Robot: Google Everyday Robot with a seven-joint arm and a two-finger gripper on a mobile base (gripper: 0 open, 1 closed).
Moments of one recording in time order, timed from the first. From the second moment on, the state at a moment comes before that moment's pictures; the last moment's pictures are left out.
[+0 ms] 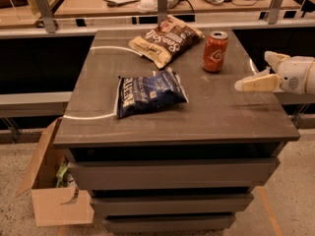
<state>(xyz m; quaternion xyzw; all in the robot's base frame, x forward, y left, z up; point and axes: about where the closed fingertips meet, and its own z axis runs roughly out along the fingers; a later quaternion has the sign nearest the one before) 0.652 -0.279 0.886 -0.33 0.73 0.21 0.56</state>
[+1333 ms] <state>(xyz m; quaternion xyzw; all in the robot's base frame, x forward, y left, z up) 0.720 -0.202 0.886 -0.35 0.67 0.21 0.62</state>
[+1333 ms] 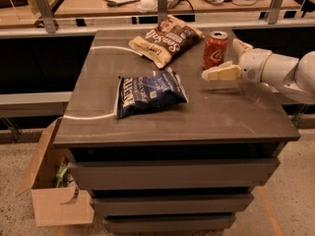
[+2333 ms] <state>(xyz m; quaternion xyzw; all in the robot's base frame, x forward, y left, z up) 0.756 -0.184 0.894 -0.37 0.65 0.19 0.64</state>
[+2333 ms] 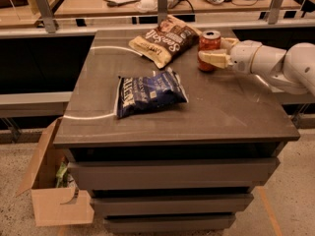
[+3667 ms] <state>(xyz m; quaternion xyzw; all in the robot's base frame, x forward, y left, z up) 0.698 -0.140 0.944 -0.66 0.43 0.14 0.60</state>
